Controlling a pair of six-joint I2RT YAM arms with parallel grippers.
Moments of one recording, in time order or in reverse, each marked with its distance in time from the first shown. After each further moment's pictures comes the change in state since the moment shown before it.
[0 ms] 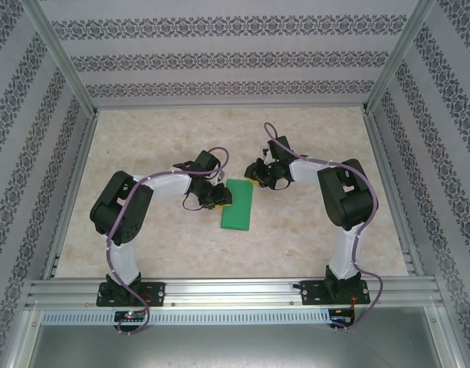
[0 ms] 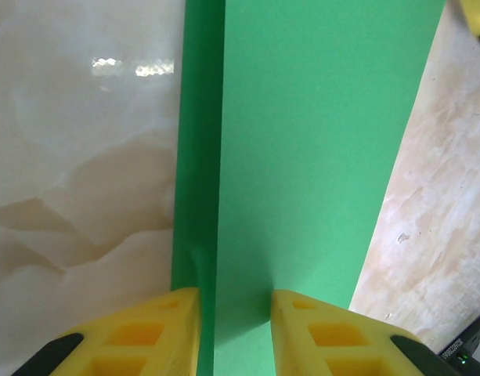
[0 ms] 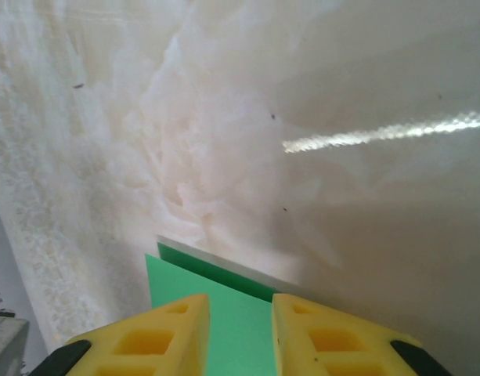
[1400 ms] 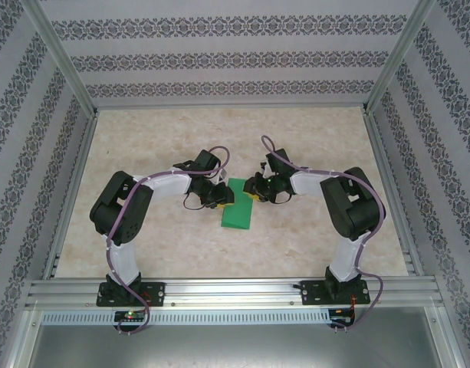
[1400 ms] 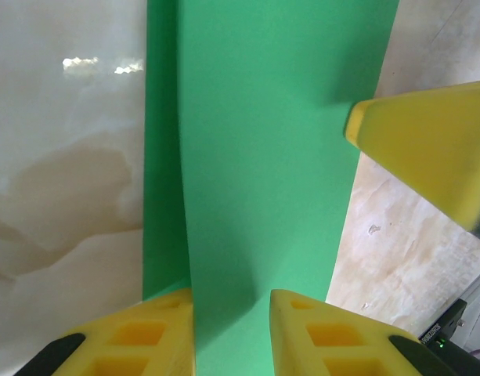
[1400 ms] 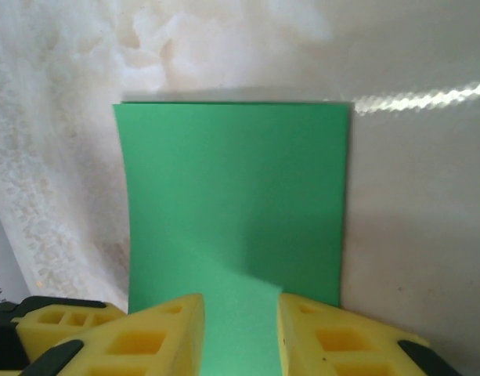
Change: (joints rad) left arm 0.000 -0.001 0.000 0.030 0.047 -0.001; right arm 0.060 -0.125 -0.183 0.026 -0.023 0.005
